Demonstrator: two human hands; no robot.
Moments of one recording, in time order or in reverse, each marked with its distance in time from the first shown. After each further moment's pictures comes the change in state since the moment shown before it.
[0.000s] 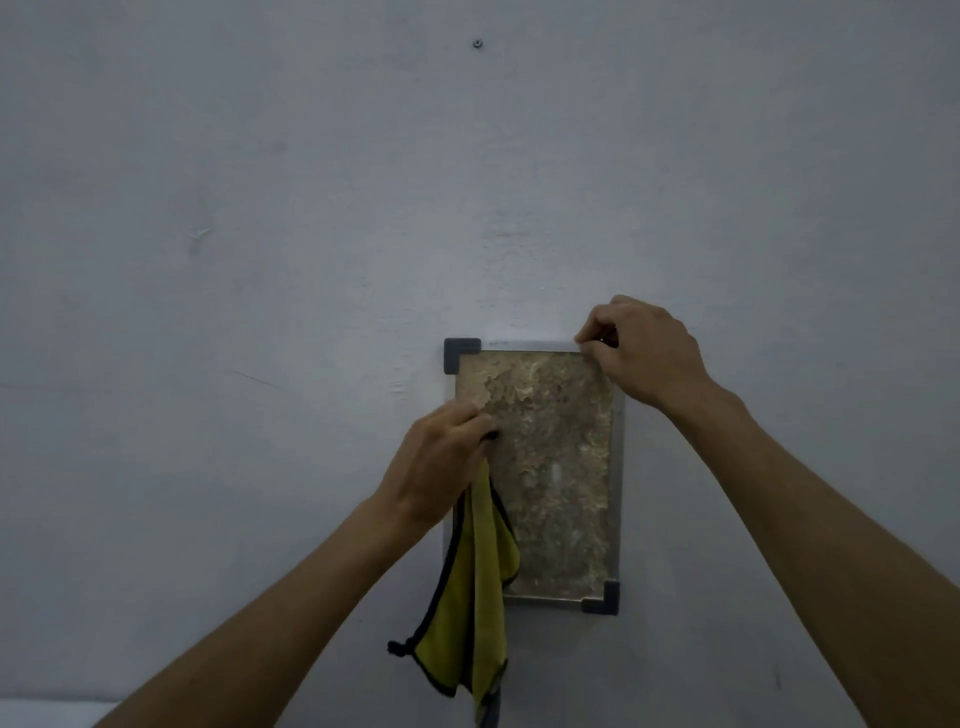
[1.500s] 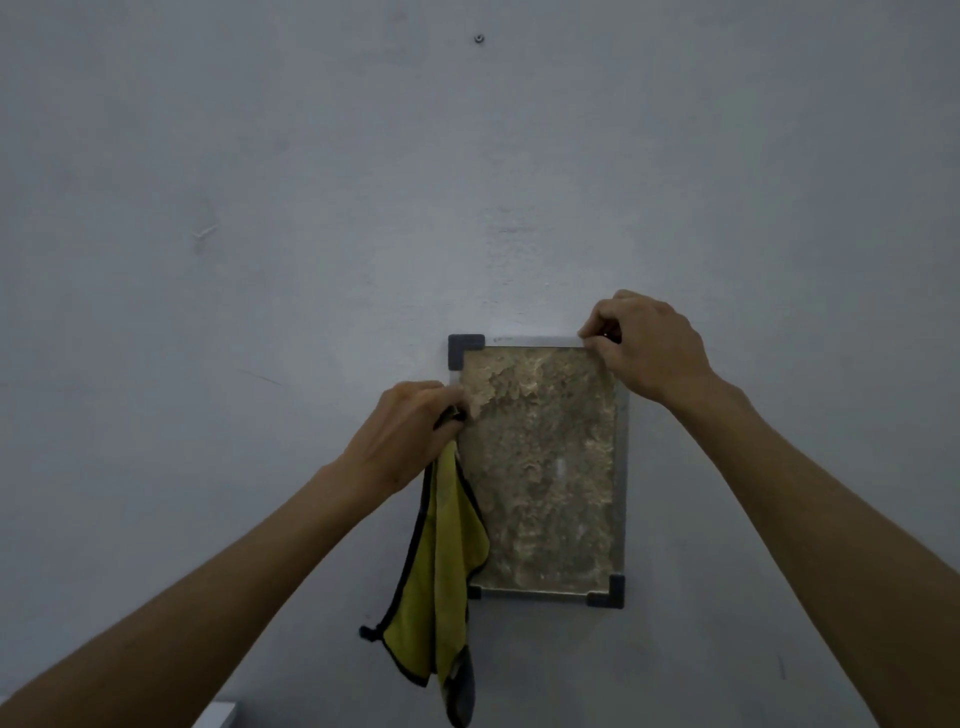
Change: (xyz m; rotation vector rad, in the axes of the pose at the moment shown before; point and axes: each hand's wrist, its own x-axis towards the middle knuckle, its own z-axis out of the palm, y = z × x) left_hand 0.012 -0.032 -0.034 0.043 -0.115 -0.029; right_hand -0.002 -0.004 -0.001 -0.001 0.003 0.002
